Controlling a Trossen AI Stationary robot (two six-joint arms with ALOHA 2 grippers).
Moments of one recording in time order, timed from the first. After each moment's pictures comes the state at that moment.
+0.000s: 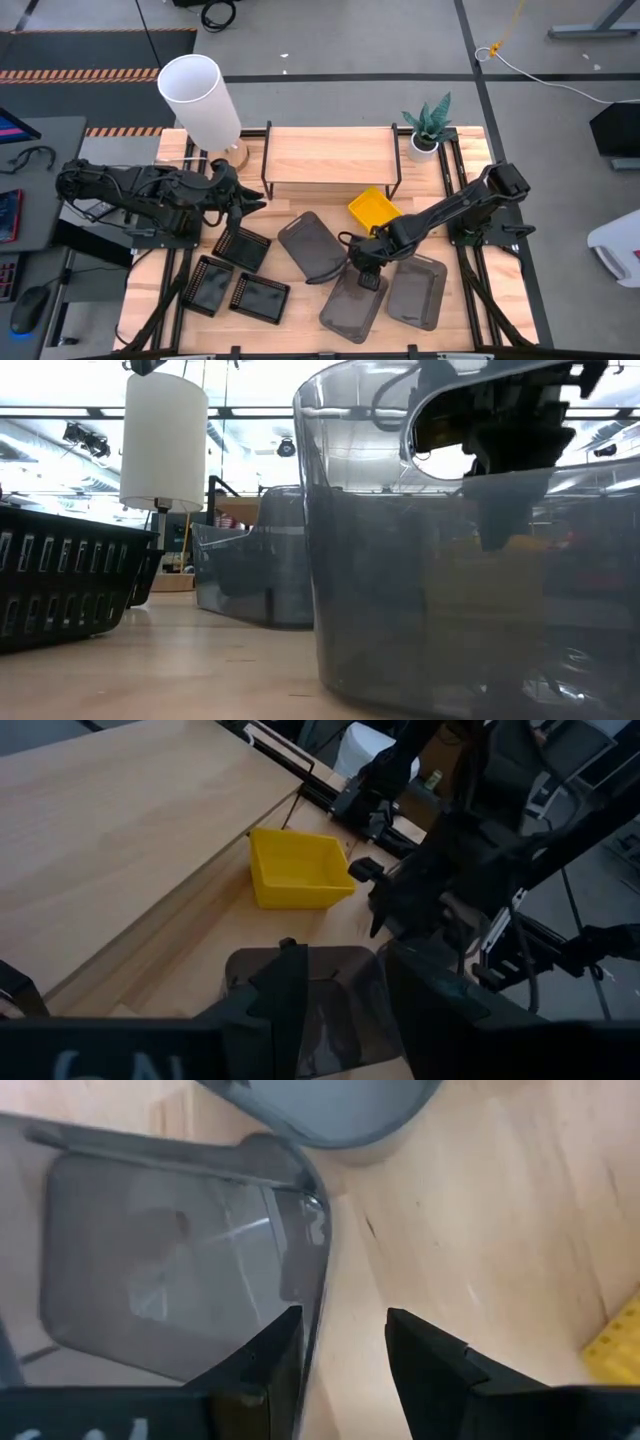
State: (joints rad) left arm -0.23 0.91 1.06 -0.60 -0.35 -0.67; right arm 0.36 1.71 1.11 -0.65 -0.01 0.71
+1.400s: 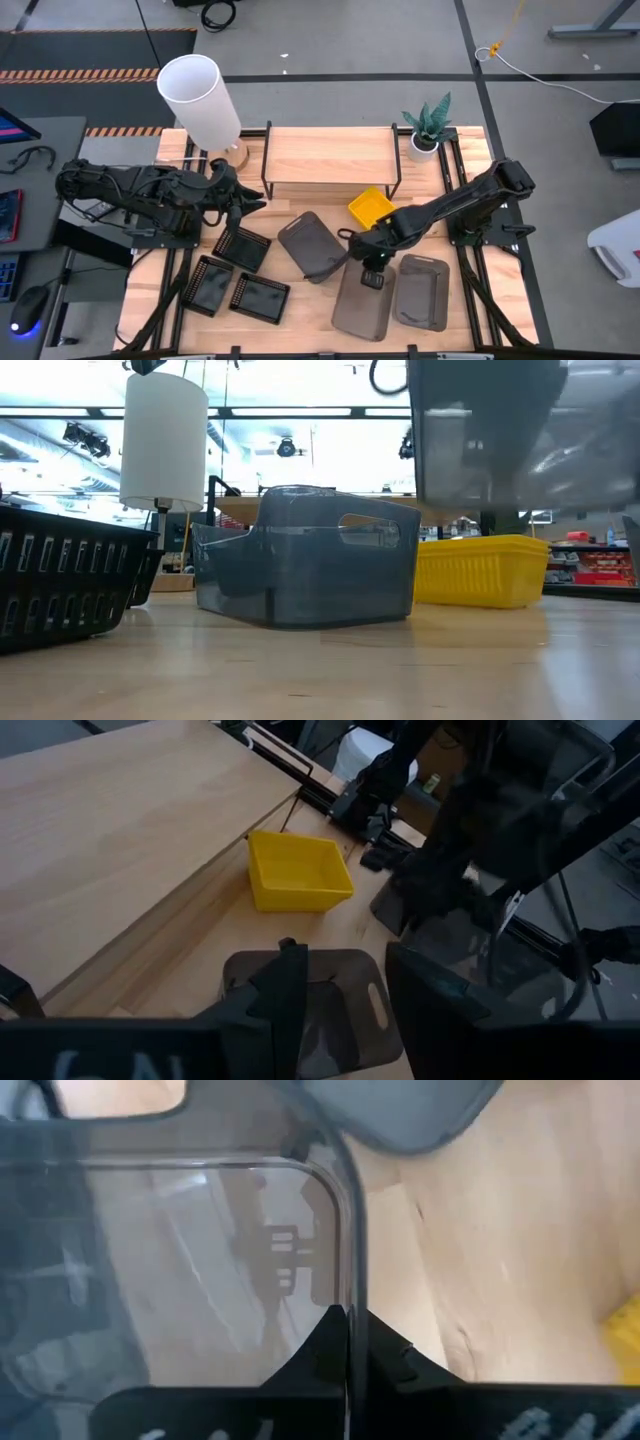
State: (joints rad) left arm -0.23 0.91 1.06 -0.59 -0.36 -0.67; right arm 0.33 1.63 1.20 -0.77 -0.16 0.69
